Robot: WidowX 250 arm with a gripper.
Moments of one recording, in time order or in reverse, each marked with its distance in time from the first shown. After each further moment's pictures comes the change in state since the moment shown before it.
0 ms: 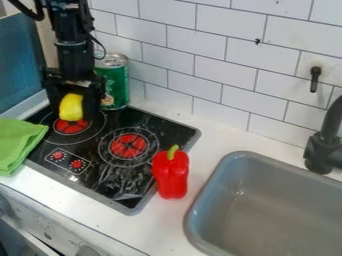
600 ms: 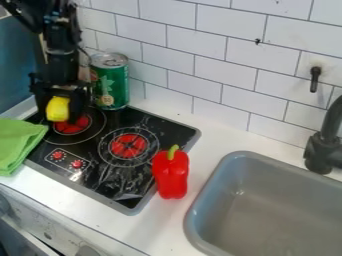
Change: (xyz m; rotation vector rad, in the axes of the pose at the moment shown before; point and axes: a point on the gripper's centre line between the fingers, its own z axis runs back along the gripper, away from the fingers) arm 0.029 0.043 -0.028 0.047 0.059 0.105
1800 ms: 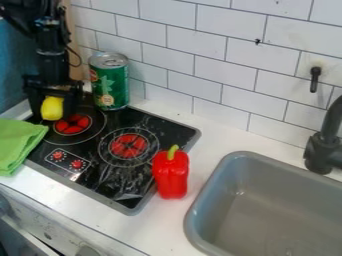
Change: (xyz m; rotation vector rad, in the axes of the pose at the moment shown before) arm 0.019 0.021 -0.012 -0.032 0.013 0.057
